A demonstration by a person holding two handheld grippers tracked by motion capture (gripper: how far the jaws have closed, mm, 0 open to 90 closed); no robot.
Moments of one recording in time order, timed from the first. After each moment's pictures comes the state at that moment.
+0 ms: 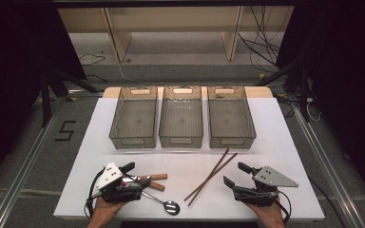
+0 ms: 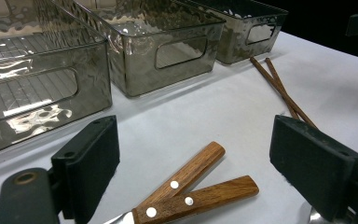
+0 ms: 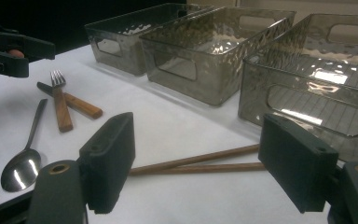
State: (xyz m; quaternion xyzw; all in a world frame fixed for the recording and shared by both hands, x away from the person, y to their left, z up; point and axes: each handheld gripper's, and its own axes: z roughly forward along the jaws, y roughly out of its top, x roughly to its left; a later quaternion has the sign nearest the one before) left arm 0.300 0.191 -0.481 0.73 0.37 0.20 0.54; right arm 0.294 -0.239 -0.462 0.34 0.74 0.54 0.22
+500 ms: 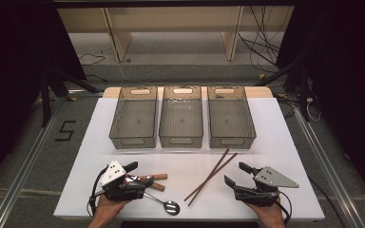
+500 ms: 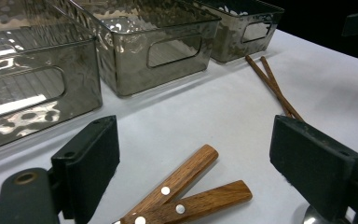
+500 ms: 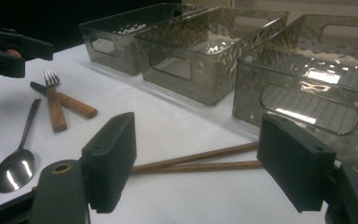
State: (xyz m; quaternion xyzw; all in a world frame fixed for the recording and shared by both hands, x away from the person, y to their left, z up) left arm 0.305 0.184 -0.478 0.73 0.38 0.18 0.53; right arm 0.293 -0.241 -0.462 0.35 0.74 0.53 0.22
